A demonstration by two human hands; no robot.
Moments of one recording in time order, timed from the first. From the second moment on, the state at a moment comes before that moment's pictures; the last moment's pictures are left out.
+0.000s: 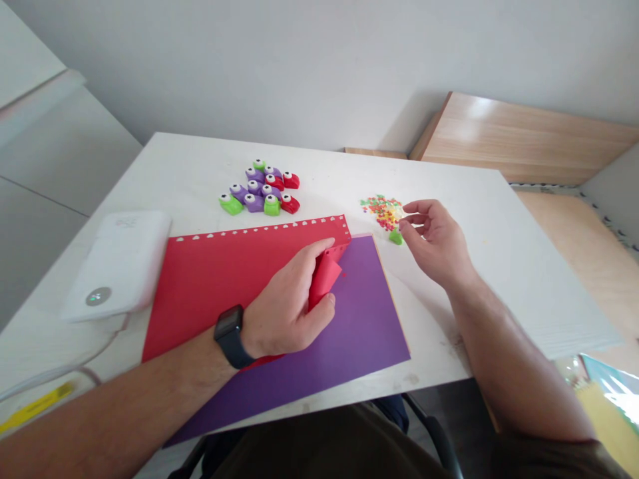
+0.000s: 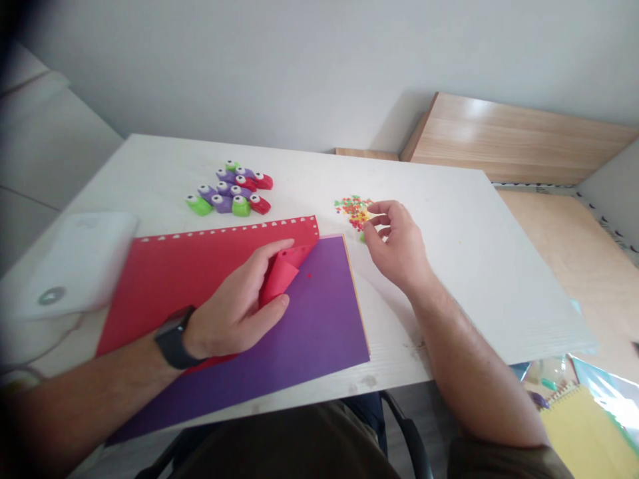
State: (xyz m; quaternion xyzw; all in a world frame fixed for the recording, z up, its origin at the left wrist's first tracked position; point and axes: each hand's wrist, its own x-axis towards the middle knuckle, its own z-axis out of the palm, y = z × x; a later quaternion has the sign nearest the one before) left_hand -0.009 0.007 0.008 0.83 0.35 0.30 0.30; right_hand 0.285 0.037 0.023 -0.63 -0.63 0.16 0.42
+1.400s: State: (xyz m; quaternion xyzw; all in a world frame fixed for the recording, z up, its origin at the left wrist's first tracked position) left_hand -0.006 0.007 0.005 0.84 0.35 0.30 0.28; right_hand 0.279 0.025 0.021 -0.60 -0.79 -0.06 0.09
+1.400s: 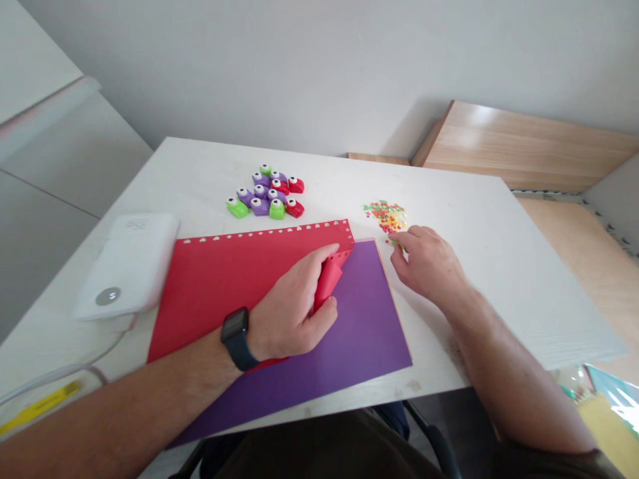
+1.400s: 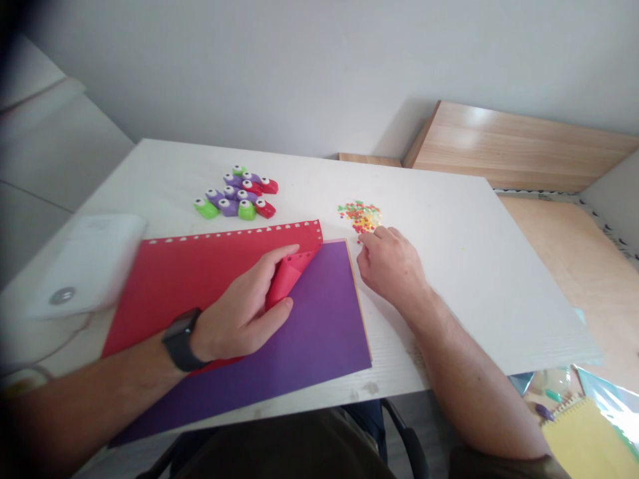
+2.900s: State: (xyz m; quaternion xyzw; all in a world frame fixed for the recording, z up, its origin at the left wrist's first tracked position) left_hand -0.004 0.012 0.004 0.87 0.36 0.27 0.19; right_hand 0.288 0.029 0.029 -0.68 -0.73 0.02 0.06
